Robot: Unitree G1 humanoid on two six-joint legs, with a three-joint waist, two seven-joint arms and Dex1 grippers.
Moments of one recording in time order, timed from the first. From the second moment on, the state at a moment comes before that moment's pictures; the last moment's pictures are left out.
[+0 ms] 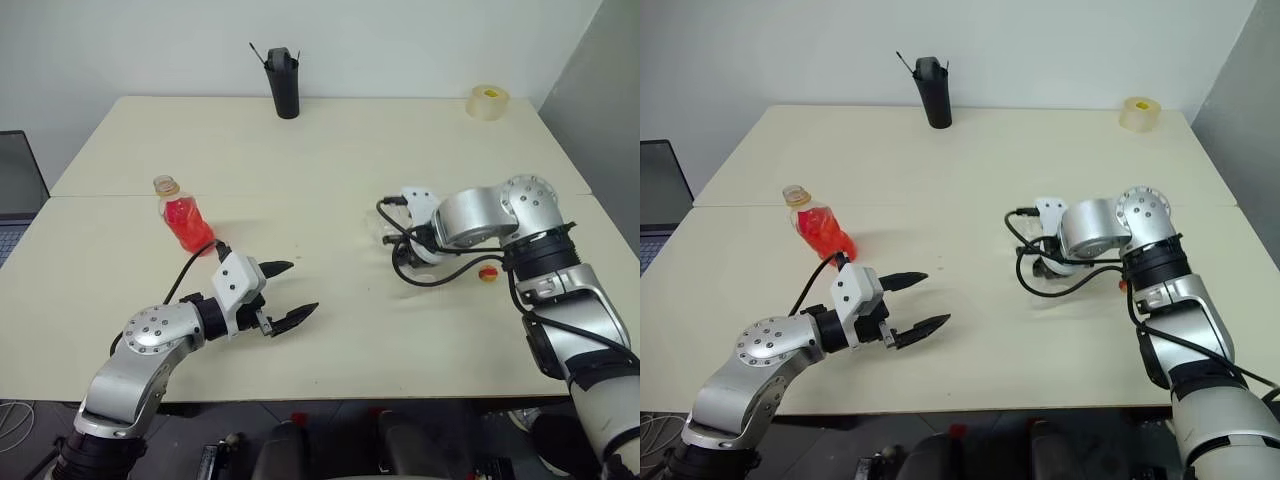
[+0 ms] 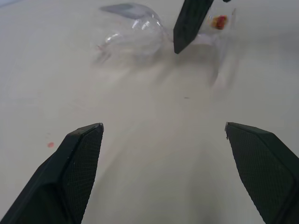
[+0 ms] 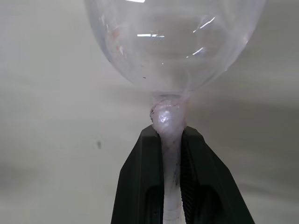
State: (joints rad) left arm -0.08 0.66 0.00 -0.42 -0.38 0.40 -0.80; right arm -1.13 -0.45 0.23 0.41 1.85 1.42 -1.07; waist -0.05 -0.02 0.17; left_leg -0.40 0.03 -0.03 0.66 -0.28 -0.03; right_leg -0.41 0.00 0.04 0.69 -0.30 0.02
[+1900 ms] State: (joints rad) left arm -0.04 0.72 0.30 -0.41 -0.56 0.54 -0.75; right arm -0.68 0.13 0.27 0.81 -0.01 -0.36 0.28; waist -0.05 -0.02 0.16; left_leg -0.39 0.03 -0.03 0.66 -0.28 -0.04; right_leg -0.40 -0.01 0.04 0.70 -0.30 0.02
